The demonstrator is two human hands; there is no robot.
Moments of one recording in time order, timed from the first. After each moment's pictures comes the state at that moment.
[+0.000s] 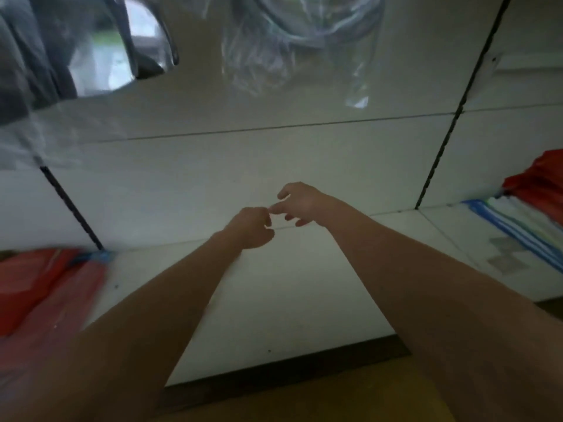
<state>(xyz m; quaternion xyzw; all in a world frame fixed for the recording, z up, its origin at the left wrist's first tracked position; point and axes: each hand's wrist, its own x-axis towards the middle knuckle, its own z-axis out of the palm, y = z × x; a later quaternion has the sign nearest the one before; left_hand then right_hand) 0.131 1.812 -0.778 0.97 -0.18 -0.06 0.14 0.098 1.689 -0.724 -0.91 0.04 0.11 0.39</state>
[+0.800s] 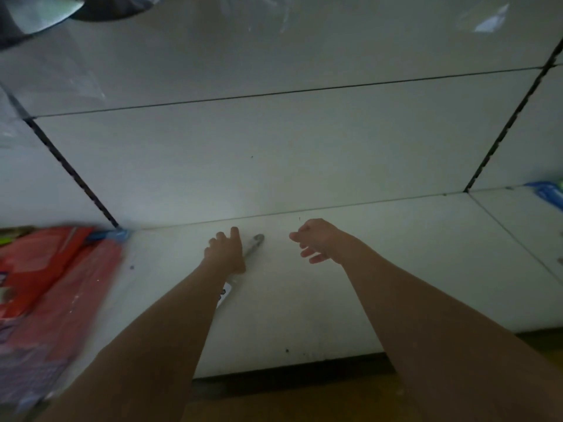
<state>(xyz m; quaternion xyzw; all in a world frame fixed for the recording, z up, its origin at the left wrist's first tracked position) 0.158 1.877 -0.888 0.99 0.01 -0.16 0.03 0.126 1.691 -0.837 -0.83 0.13 0.23 0.49</state>
